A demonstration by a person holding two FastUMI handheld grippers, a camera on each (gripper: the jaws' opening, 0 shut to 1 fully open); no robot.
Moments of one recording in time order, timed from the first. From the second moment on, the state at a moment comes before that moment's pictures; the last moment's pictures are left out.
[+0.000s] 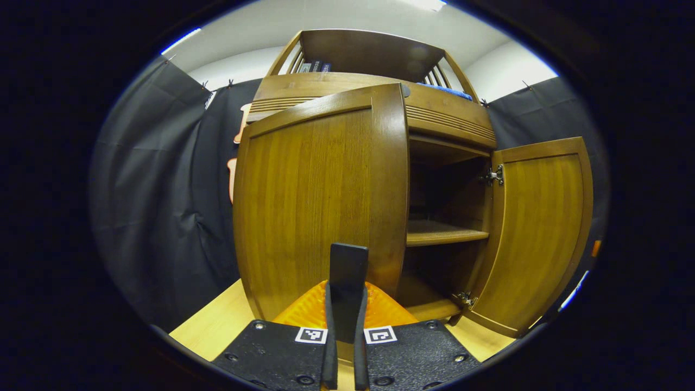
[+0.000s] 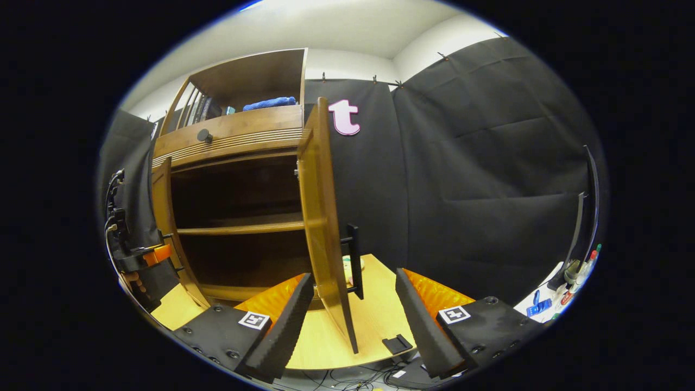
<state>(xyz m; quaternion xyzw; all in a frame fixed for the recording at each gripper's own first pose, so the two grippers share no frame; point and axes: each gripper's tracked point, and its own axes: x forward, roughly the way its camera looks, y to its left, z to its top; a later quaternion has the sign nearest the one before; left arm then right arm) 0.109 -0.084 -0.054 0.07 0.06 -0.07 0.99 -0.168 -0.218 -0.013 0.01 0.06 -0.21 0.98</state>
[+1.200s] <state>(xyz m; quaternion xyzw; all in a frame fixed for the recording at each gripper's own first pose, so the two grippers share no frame) 0.045 0.038 -0.018 0.10 0.08 -0.08 0.99 -0.141 -0.106 -0.009 0.01 0.06 -0.19 0.98</state>
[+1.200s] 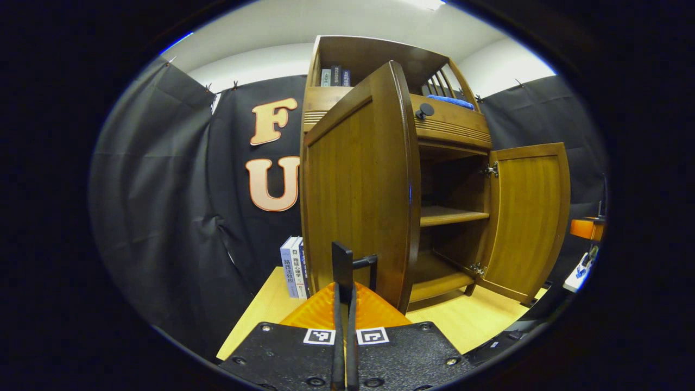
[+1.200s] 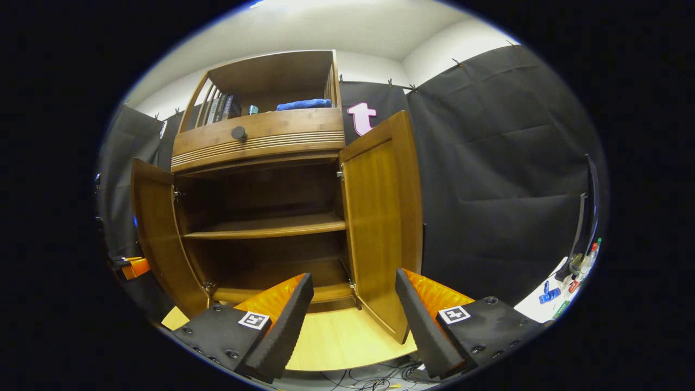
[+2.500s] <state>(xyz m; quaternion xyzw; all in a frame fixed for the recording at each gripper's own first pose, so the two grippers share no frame) -0.025 0.061 0.029 0.06 0.09 -0.05 0.99 -0.109 -0.077 -0.020 0.02 0.07 -0.16 0.98</state>
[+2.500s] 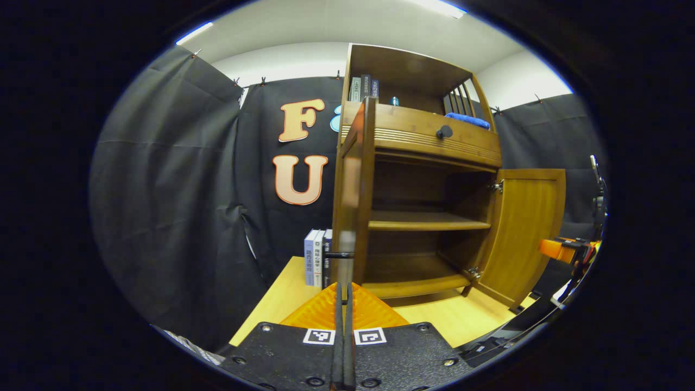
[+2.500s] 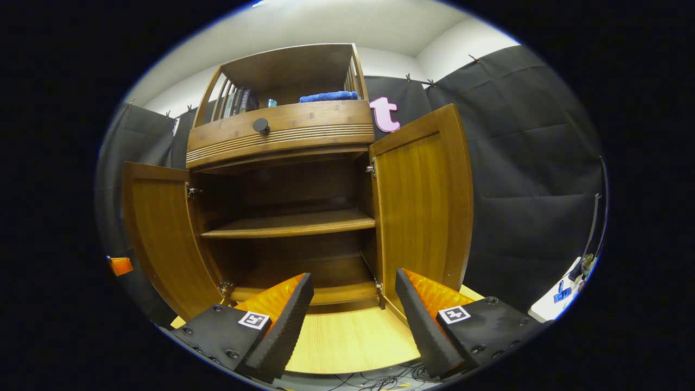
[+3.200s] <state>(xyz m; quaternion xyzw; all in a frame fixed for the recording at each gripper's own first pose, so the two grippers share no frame) -0.023 -0.006 0.044 0.06 0.06 -0.07 0.99 -0.125 -0.094 -0.004 -0.01 0.06 -0.18 0.98</state>
